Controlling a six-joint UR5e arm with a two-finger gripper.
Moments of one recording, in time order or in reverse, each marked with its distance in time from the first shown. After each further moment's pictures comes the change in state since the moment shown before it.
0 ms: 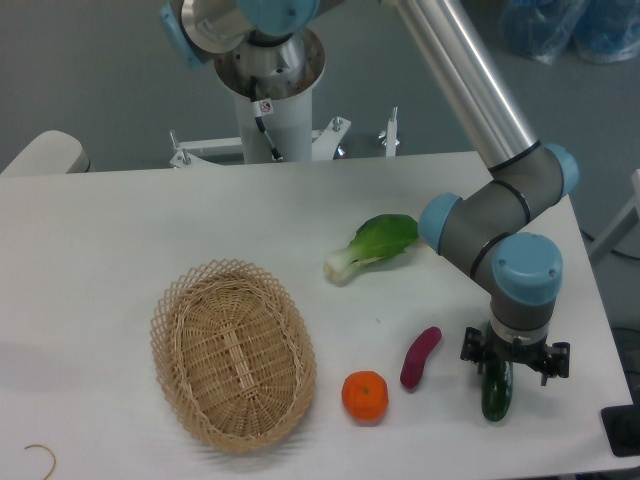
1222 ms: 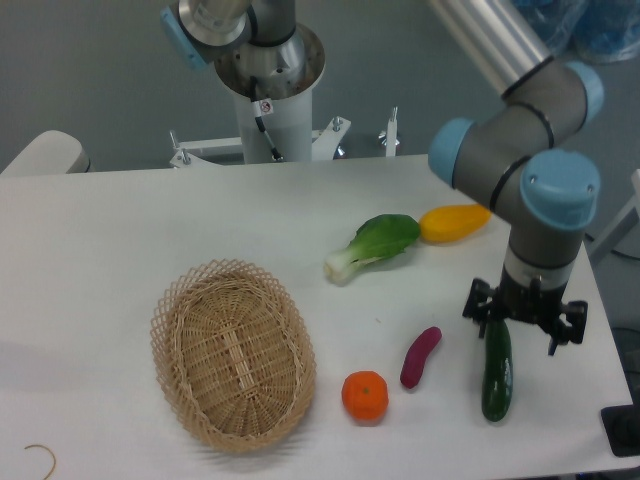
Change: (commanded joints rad) arm 0.015 0.046 0.080 -0.104 -0.121 -0.021
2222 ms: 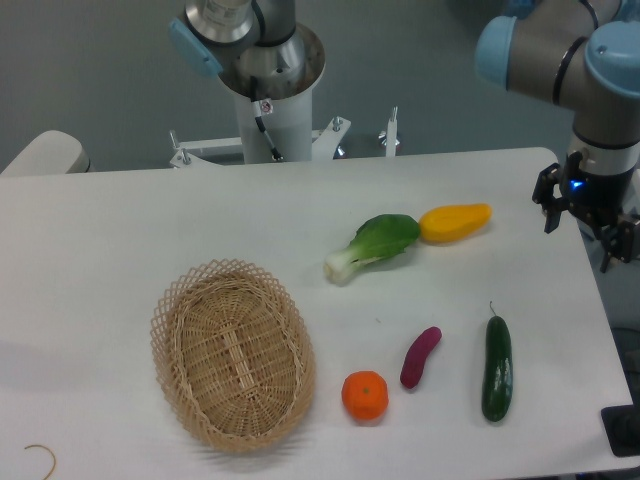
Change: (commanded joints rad) arm 0.147 0.291 -0.133 -0.141 -0.008 0.758
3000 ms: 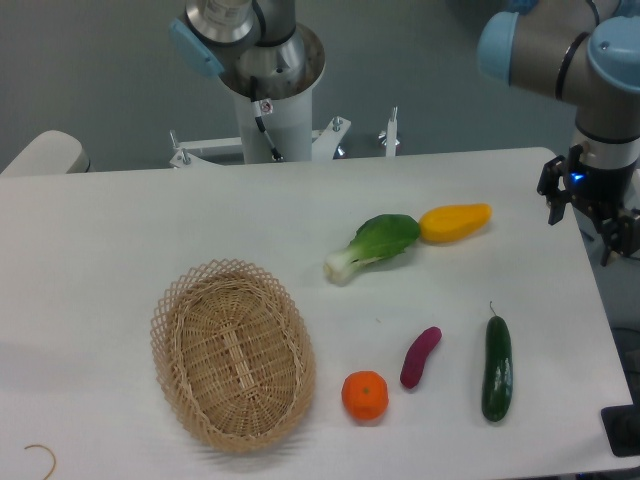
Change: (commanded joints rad) arm 0.049 0.018 -0.011 -0.009 0.012 0.193
